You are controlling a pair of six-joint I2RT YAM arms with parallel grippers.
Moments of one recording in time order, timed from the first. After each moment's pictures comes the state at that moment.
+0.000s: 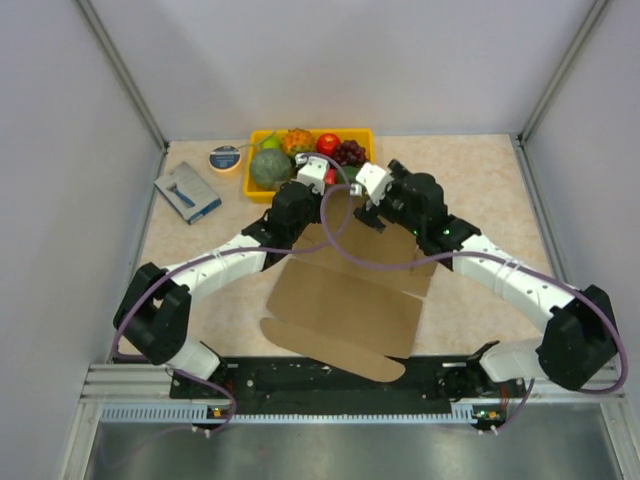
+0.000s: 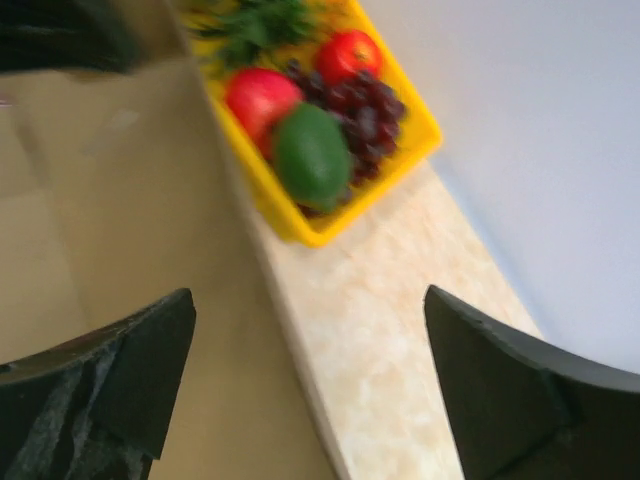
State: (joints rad) left arm -0.66 1.52 1.00 0.23 -0.20 -0.07; right arm 0.61 1.30 0.96 0.02 -0.06 -0.66
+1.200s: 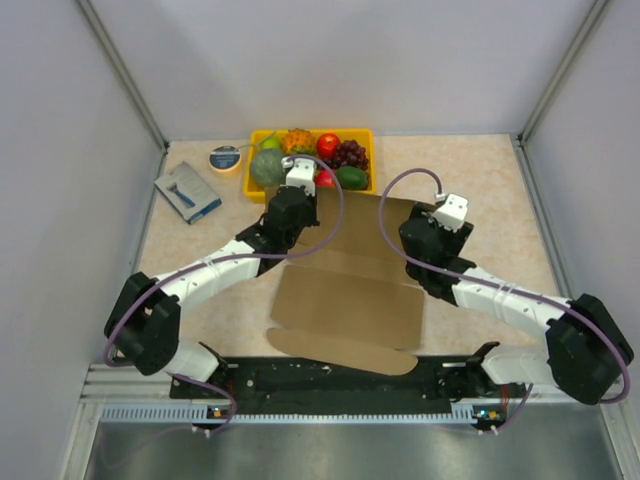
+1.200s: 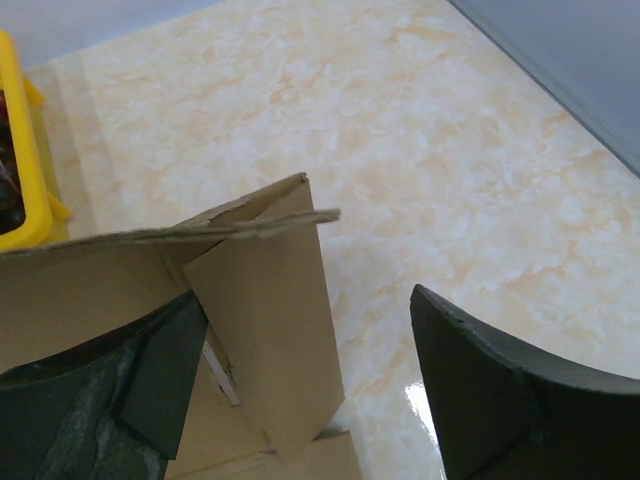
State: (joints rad) left arm -0.67 1.46 0.97 0.17 -0.36 -0.21; right arm 0.69 1.25 0.66 0.11 1.09 0.49
